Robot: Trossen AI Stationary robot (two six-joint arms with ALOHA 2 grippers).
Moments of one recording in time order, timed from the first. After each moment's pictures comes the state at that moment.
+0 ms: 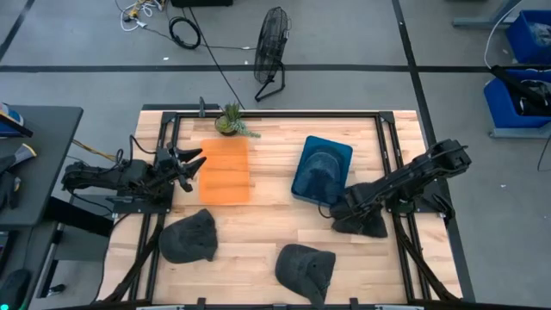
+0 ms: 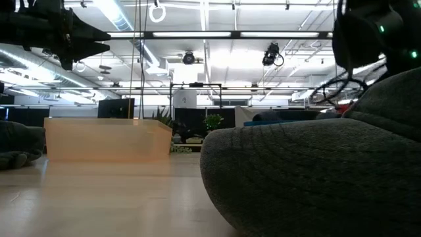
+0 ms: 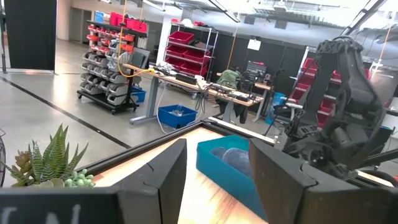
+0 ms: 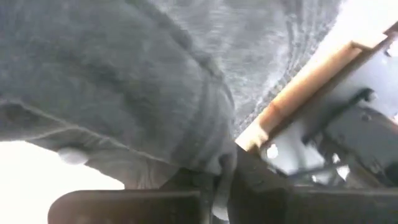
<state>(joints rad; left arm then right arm) -0.16 0.06 0.15 0.05 -0.68 -0.17 0.33 1.56 0.84 -1.27 -0.16 1.11</state>
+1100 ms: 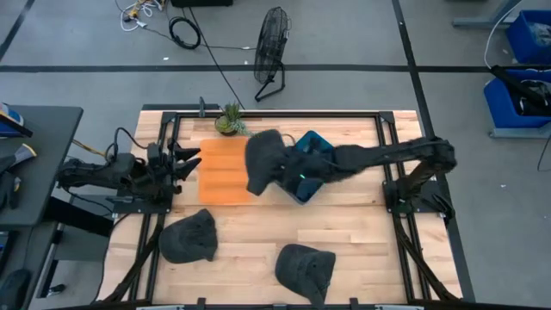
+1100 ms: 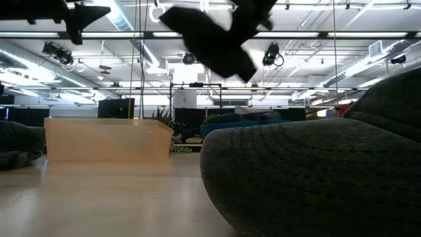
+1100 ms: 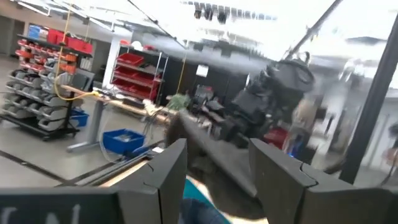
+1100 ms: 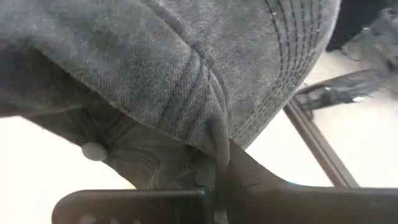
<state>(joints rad) -0.16 0.18 0.27 0.20 -0.47 -0.16 0.08 1.68 1.51 -0.71 0.55 0.24</state>
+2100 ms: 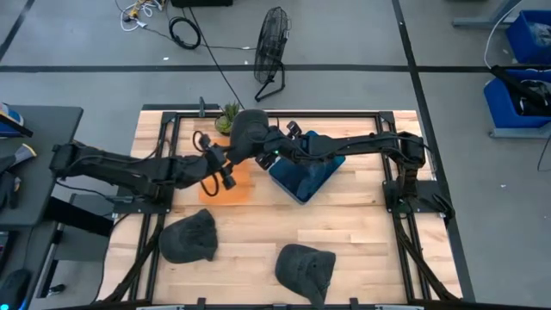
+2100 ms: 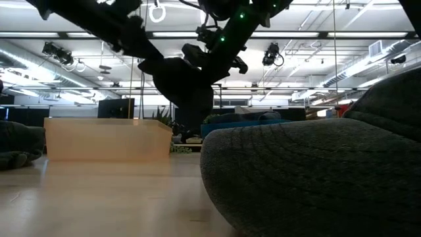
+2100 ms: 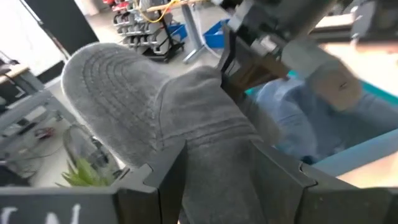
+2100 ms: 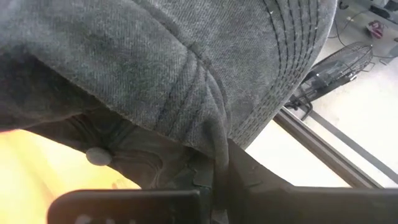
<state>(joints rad) -0.05 1.02 0.58 0.09 -0.71 0.06 -0.12 1.91 1.51 -0.34 0.56 0.31</state>
